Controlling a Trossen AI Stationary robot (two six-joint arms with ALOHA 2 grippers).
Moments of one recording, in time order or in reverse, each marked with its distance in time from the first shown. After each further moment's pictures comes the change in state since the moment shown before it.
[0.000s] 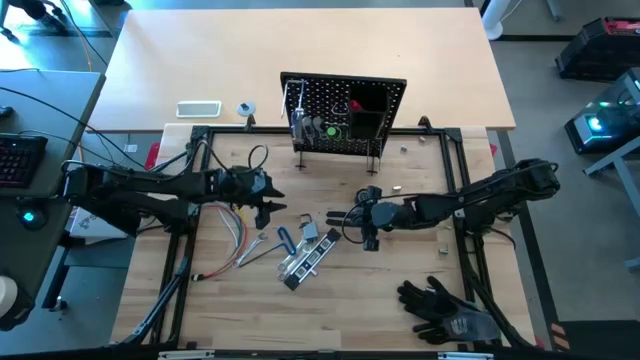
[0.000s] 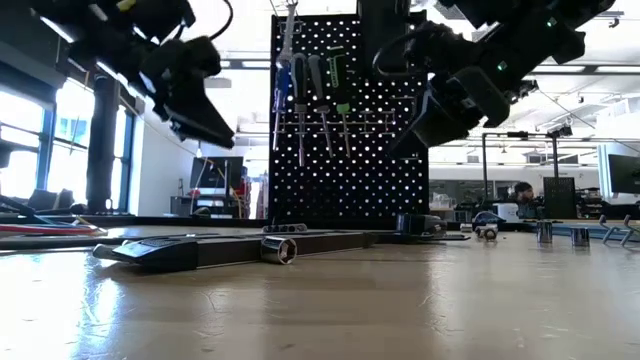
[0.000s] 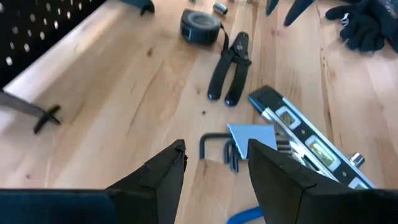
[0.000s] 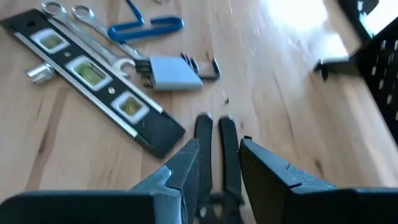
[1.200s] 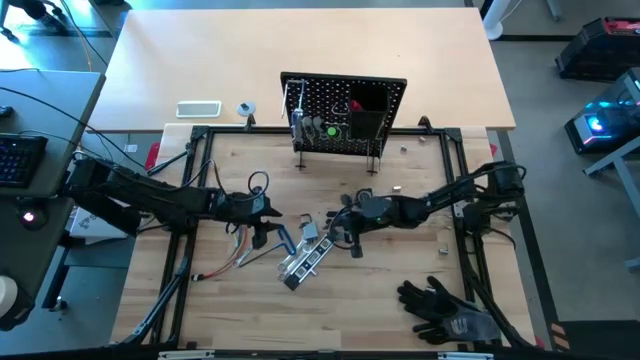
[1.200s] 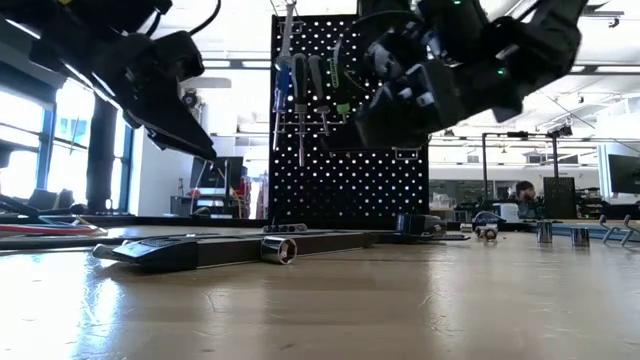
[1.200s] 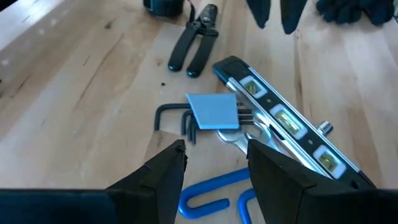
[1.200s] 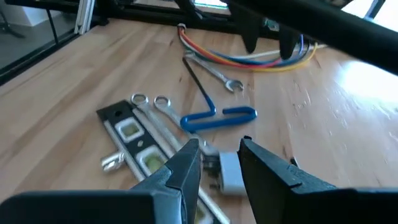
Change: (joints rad) left arm -0.253 0.019 -0.074 0.067 -0.159 -0.124; right arm -0.084 0.300 -0.001 0.629 -0.404 -0.057
